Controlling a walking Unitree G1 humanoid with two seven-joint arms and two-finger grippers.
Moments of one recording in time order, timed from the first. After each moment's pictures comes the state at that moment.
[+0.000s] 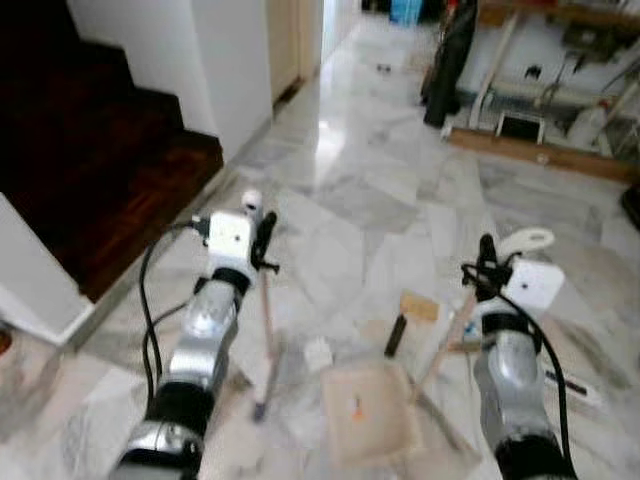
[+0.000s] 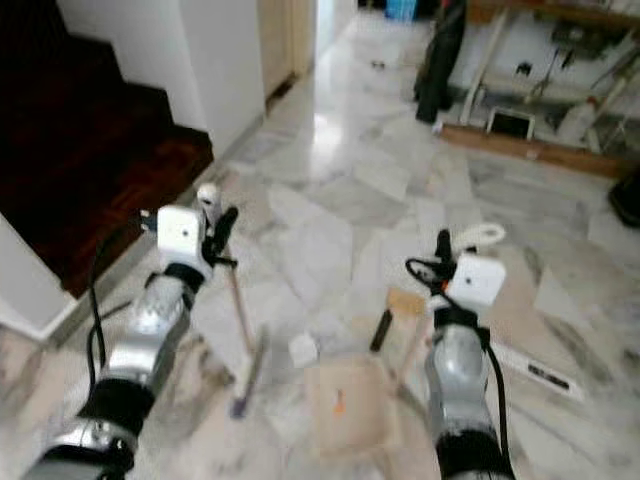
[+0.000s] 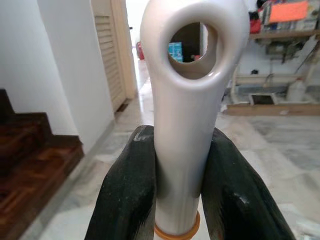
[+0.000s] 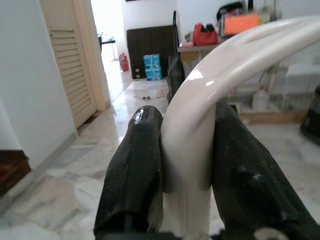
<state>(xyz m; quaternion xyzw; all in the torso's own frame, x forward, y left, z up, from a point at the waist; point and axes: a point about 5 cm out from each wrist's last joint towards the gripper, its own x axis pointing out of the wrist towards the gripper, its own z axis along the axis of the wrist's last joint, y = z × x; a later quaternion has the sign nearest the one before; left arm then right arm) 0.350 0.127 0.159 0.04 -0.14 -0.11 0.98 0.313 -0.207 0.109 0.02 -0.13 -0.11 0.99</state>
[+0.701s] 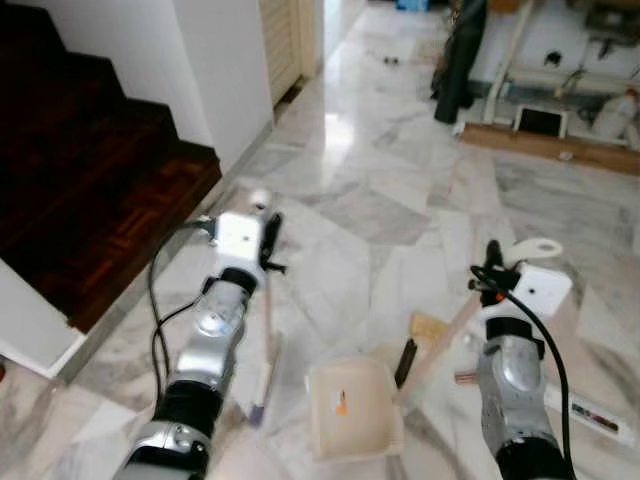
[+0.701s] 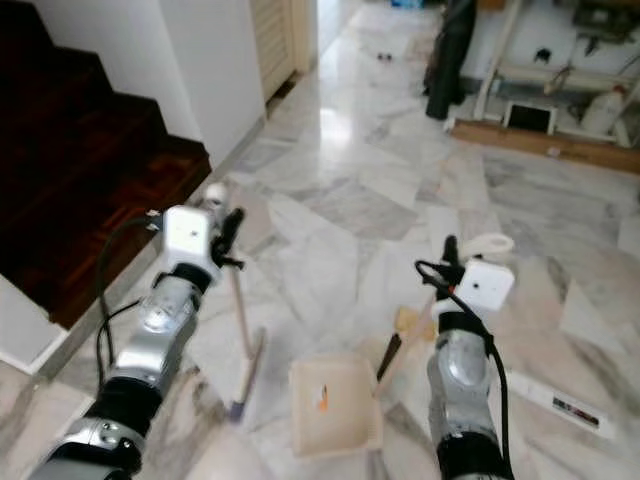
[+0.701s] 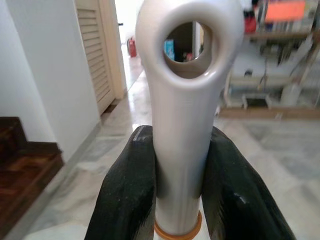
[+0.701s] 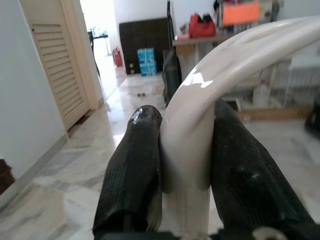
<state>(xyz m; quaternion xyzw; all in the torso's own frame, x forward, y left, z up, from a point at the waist) 0.347 0.111 0.155 0.03 -0.13 -0.12 0.98 0.310 -0.215 0.104 0.02 -0.12 -0.12 0.99</state>
